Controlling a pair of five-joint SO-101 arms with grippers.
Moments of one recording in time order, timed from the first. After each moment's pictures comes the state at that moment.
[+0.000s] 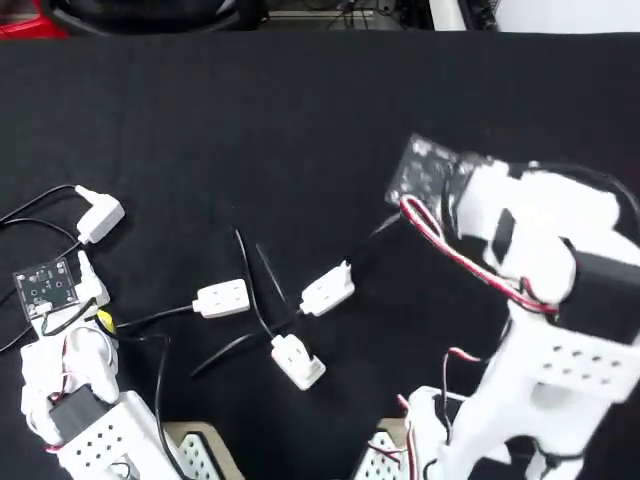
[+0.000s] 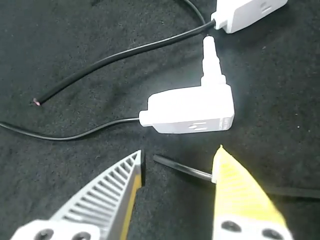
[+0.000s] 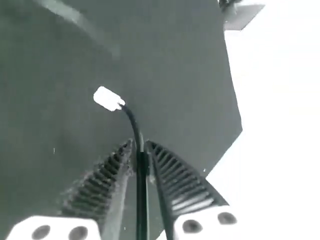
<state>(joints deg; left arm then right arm) -45.3 -103.7 96.3 61.7 -19.5 16.5 -37.1 -5.8 99.1 83.1</state>
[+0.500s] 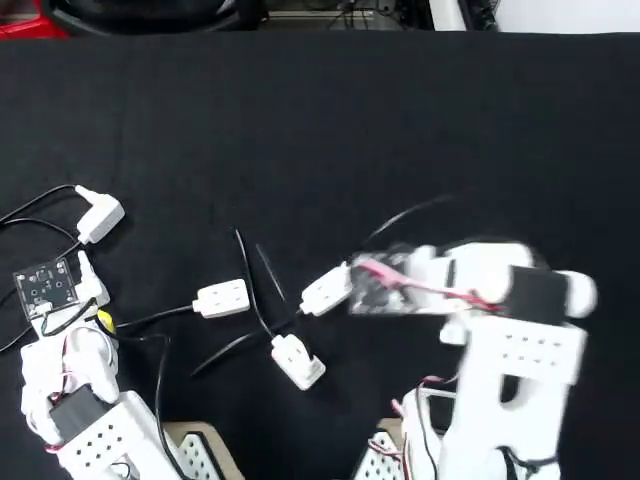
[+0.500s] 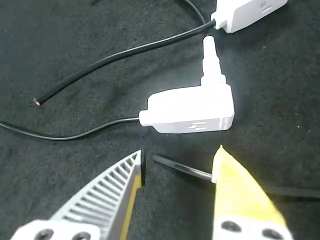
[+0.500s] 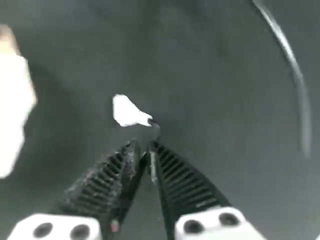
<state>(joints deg) -45.3 -103.7 96.3 61.7 -19.5 4.7 -48.0 34.1 98.5 97.4</state>
